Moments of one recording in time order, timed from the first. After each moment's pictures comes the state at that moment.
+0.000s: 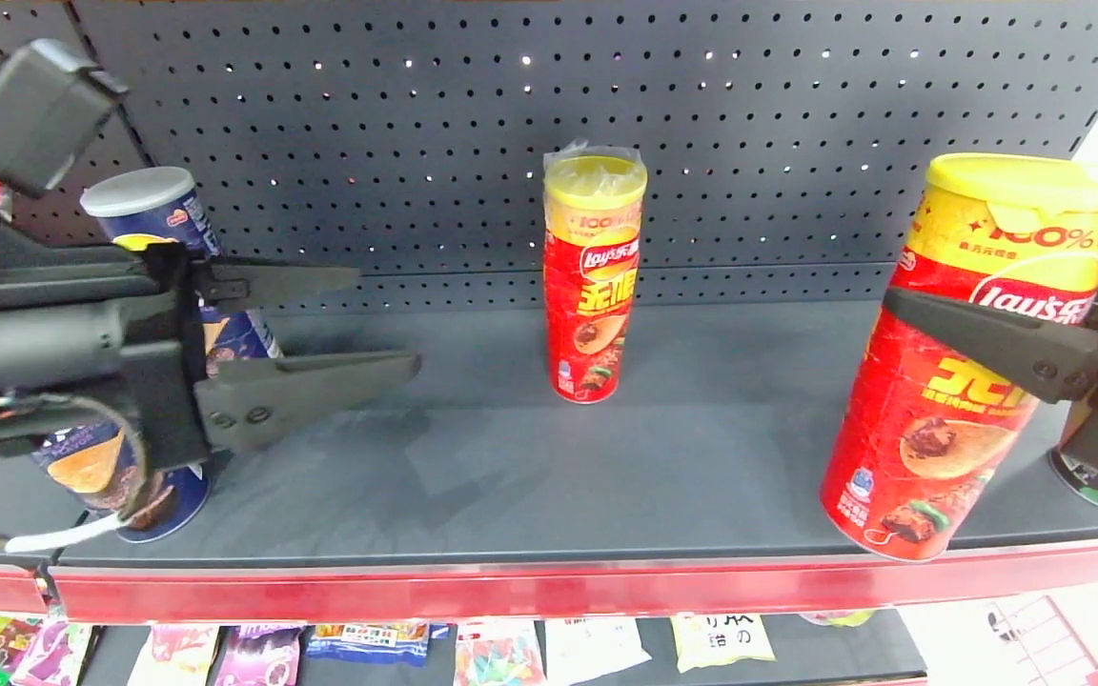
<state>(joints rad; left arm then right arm) -0.42 1.30 -0.93 -0.19 -0.58 0.10 0.52 1.14 -0.69 -0.49 0.18 -0.11</state>
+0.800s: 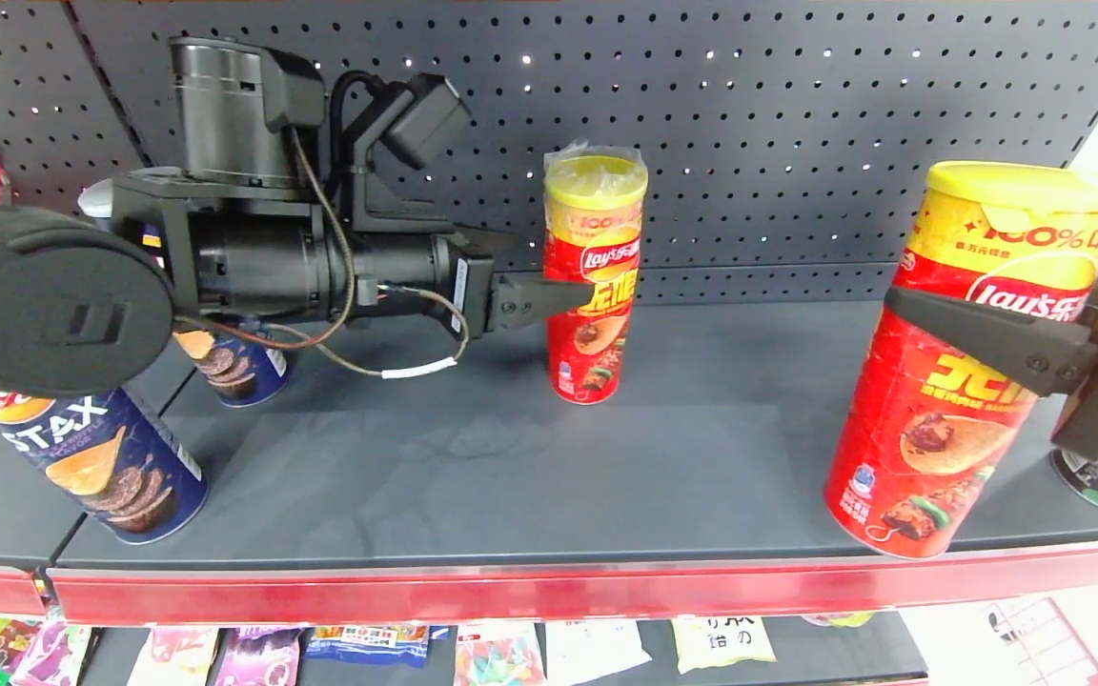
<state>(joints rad) -0.53 1.75 -1.30 -0.22 -0.46 0.12 0.48 1.15 -0.68 -0.49 0.18 -0.09</state>
